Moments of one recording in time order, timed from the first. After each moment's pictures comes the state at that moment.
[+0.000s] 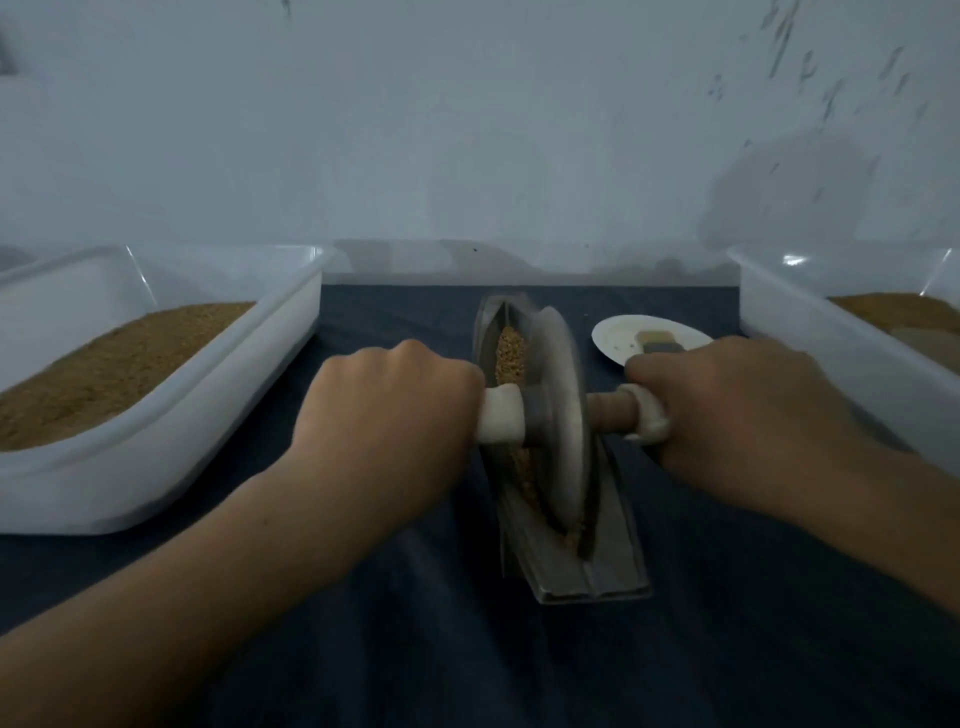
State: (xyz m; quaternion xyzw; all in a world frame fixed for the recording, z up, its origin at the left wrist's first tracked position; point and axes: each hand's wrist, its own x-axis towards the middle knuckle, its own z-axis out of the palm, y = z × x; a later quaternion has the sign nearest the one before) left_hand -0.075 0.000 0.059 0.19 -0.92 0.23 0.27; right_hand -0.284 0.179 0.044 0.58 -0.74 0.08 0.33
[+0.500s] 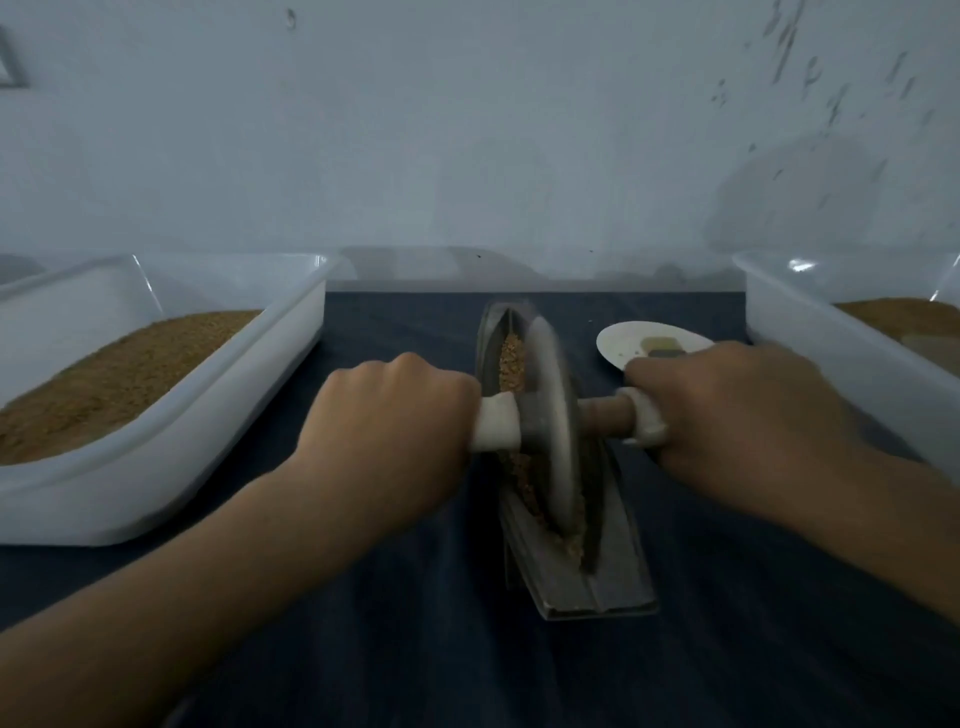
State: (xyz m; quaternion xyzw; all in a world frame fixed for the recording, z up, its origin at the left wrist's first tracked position) left_hand -0.069 0.002 0.052 0.21 -0.92 0.21 0.24; right_hand -0.278 0.173 0.048 0.57 -0.74 0.07 0.34
